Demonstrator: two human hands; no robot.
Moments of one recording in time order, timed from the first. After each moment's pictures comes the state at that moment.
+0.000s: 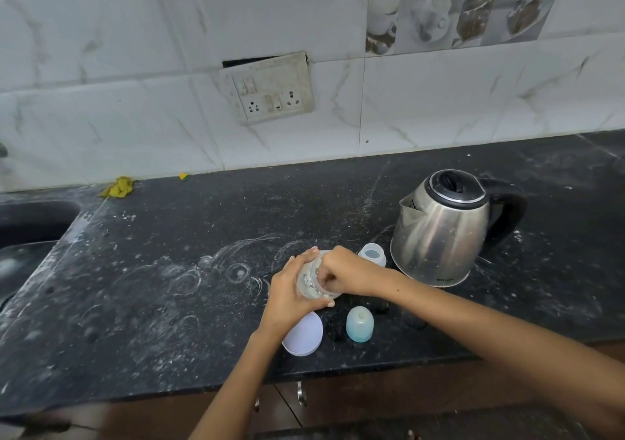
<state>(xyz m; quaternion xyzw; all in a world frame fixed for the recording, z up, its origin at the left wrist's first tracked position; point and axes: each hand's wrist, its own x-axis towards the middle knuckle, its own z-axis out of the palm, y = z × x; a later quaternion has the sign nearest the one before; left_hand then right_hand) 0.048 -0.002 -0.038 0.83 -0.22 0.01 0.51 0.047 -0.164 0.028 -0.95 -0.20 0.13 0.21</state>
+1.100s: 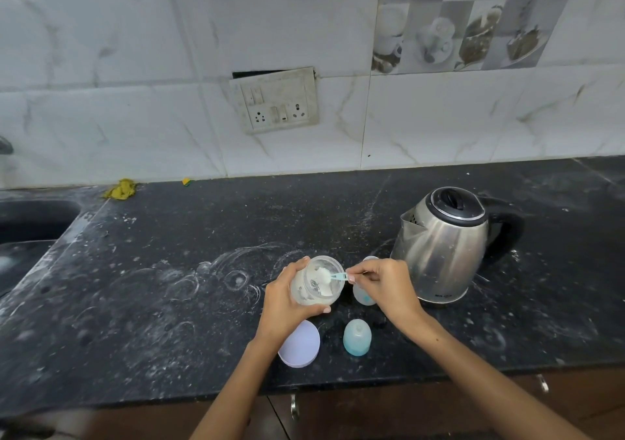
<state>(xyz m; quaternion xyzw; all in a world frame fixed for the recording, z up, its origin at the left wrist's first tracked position) 0.049 0.000 -0.042 0.82 -0.17 0.01 0.54 0.007 -0.198 0.015 -0.90 0.03 -0.11 0.43</state>
